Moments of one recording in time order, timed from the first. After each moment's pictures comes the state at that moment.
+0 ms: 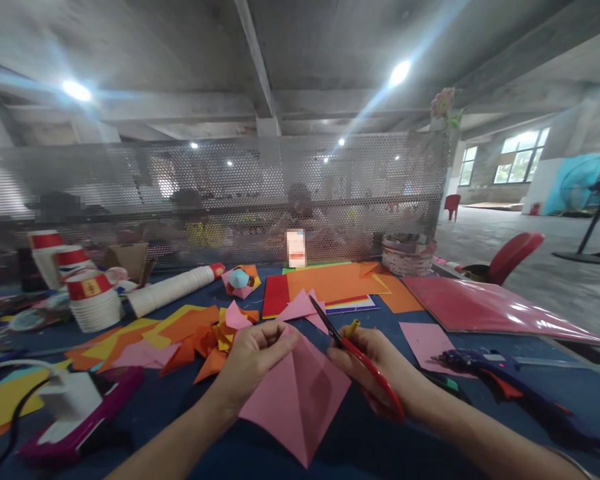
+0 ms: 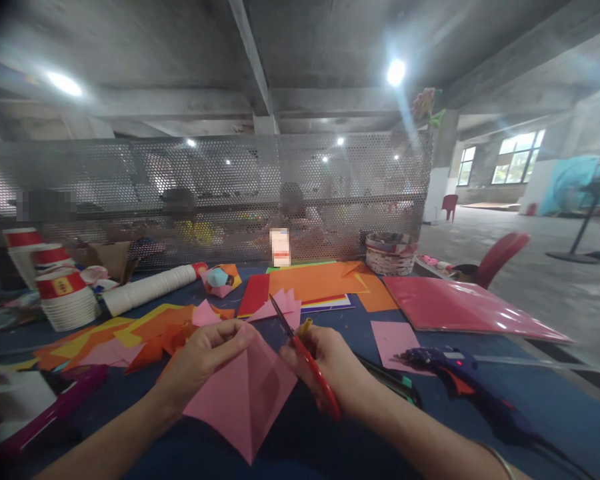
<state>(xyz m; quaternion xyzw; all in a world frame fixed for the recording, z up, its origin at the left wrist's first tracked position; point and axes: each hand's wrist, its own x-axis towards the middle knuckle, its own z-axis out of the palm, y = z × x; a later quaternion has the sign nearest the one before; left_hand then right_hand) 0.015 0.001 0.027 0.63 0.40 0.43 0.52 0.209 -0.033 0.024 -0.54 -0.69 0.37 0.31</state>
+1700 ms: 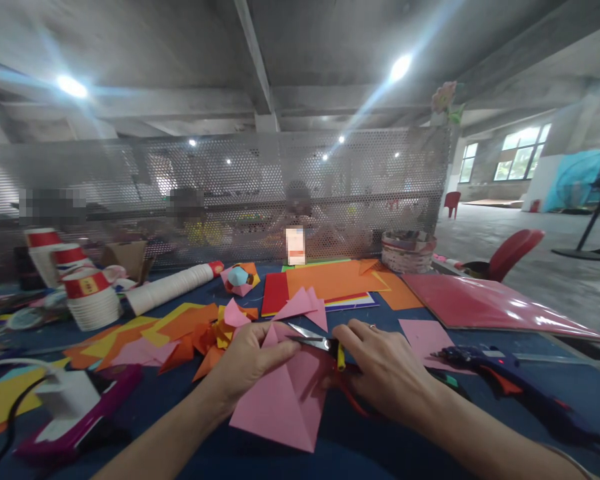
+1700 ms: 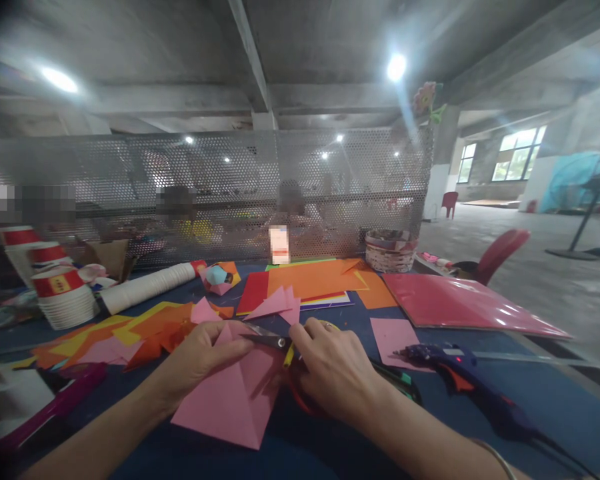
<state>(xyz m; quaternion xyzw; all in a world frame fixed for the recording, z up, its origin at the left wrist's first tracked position) 0.010 0.004 0.028 0.62 0.39 0.37 0.57 0.220 -0.034 0.023 -0.53 -0.82 -0.15 0.16</state>
